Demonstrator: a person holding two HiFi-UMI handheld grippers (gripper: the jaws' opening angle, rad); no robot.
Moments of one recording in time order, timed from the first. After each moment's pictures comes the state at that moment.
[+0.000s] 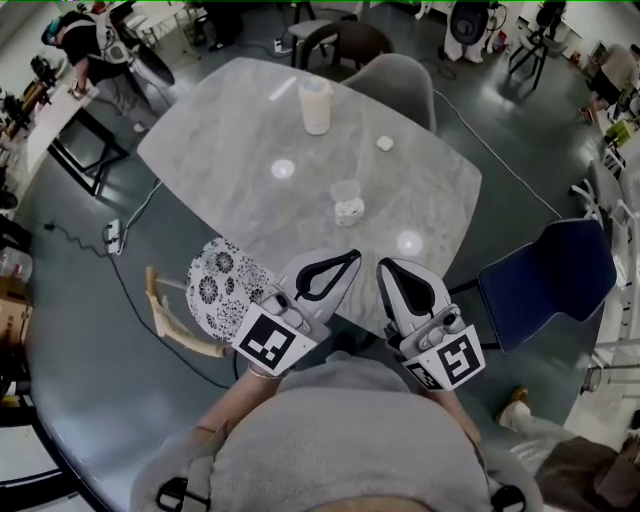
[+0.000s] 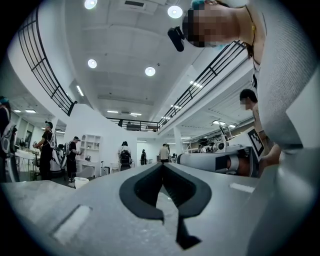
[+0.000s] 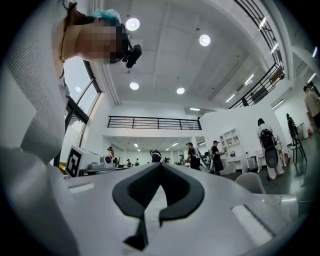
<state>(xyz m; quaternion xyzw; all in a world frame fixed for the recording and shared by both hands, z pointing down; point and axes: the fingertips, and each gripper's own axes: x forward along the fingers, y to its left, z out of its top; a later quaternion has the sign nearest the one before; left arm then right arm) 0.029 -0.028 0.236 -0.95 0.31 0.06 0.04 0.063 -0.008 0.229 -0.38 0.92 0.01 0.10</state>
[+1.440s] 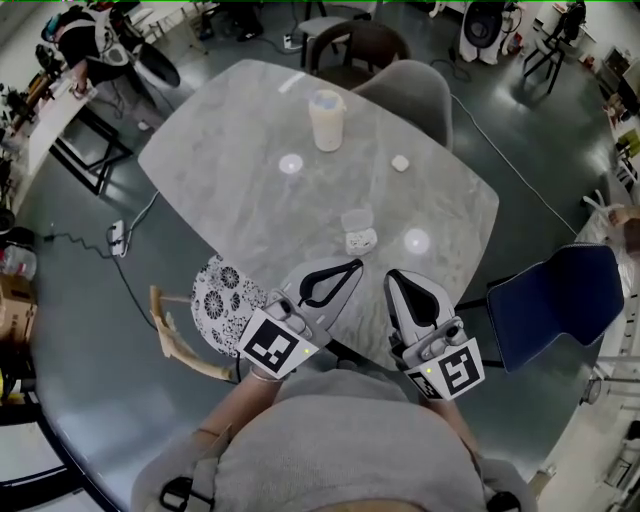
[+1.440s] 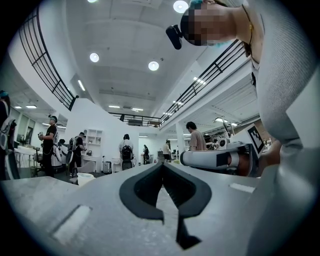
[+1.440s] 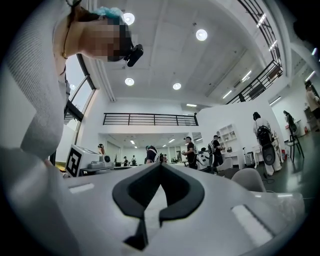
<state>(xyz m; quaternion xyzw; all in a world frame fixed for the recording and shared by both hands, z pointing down) 0.015 -0.106 0.261 -0.95 0.31 0.04 0.02 0.058 -0.085 0.249 -0.39 0.92 -0.01 0.08</state>
